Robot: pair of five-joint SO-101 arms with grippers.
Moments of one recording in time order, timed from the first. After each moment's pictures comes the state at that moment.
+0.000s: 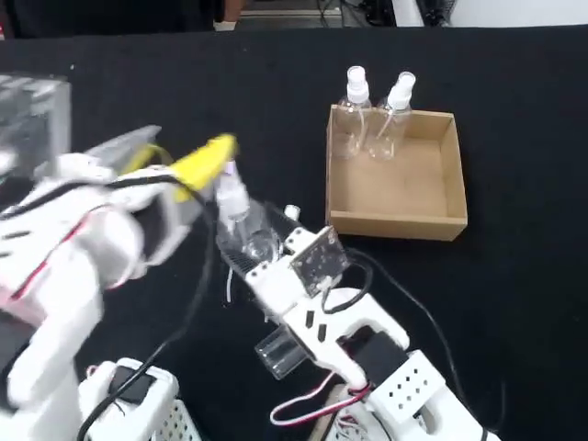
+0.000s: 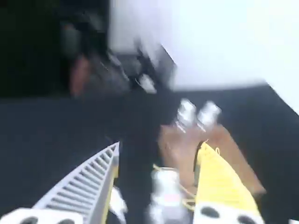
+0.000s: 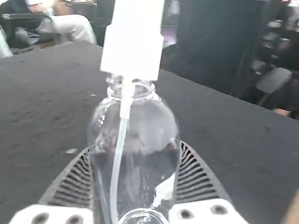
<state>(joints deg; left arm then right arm) 11.4 -48.2 -11.8 84.5 6.9 -37.4 -81.2 86.5 14.8 3.7</state>
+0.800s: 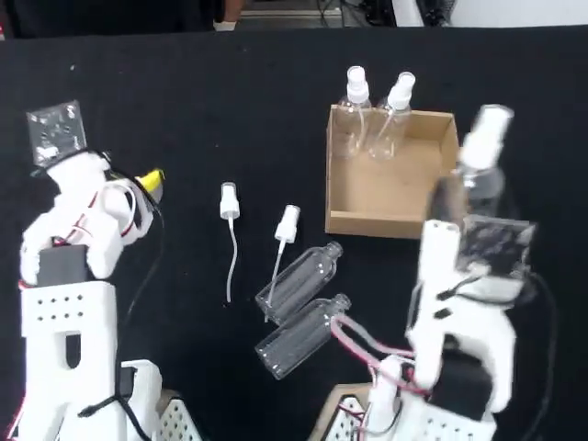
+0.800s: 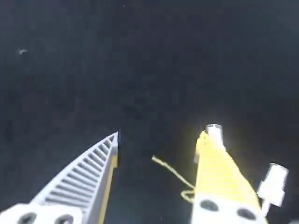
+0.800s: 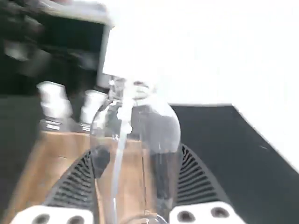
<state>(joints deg) -13.1 -51.1 46.9 51.6 5.0 21.6 -88.7 62.7 45.7 14.7</state>
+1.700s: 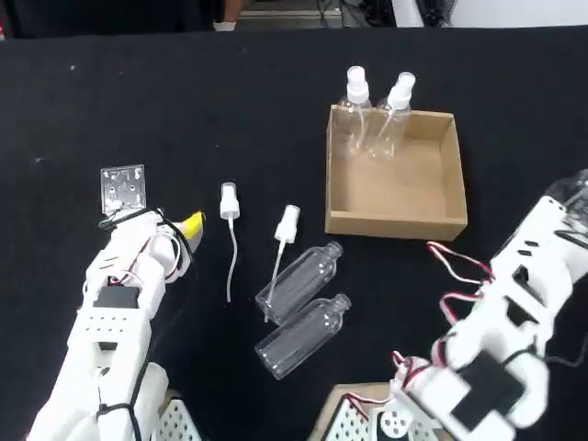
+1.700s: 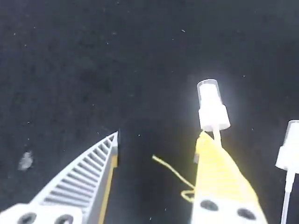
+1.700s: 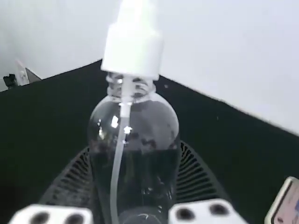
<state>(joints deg) -4.4 -51.1 79.9 17.1 5.0 46.8 -10.2 63.4 -33.3 2.9</state>
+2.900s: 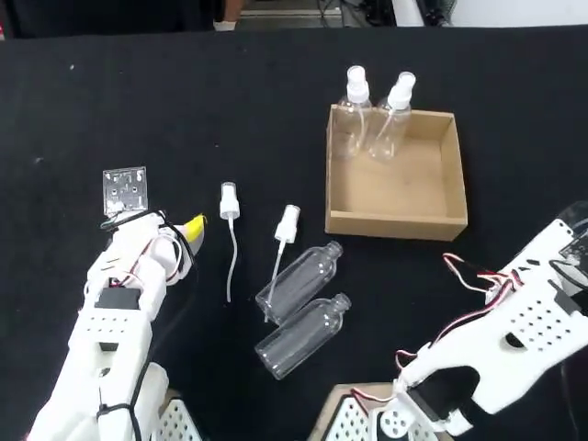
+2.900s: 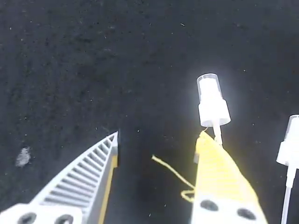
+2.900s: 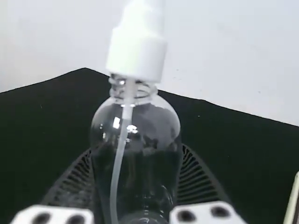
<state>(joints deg) -4.0 -51.1 80.5 17.1 5.0 51.7 40.0 41.0 -69.6 1.4</state>
